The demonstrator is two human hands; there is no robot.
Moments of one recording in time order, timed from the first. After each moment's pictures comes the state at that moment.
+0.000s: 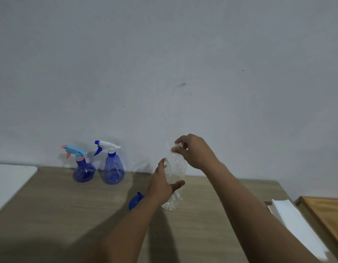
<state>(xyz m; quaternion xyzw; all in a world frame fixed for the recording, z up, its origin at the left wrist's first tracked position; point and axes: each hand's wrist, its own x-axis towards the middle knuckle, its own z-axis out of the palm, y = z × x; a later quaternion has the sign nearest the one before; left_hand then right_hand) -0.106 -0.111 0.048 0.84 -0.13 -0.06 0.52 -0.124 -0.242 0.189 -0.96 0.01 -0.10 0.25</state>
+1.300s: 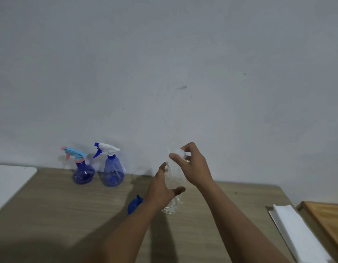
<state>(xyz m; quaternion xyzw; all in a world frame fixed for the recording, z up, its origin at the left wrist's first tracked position) -0.109 -0.110 0.049 0.83 -0.13 -0.09 0.53 -0.136 -0.235 0.143 -0.86 0.06 -0.16 0.49</state>
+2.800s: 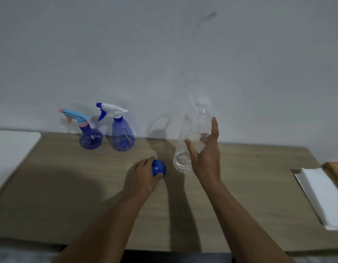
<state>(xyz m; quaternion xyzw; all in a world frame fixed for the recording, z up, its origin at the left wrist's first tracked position) -0.095 -0.020 -0.053 0.95 -0.08 -0.06 0.31 -0.138 -0.201 0.034 -0.83 0.12 -0.27 0.47</state>
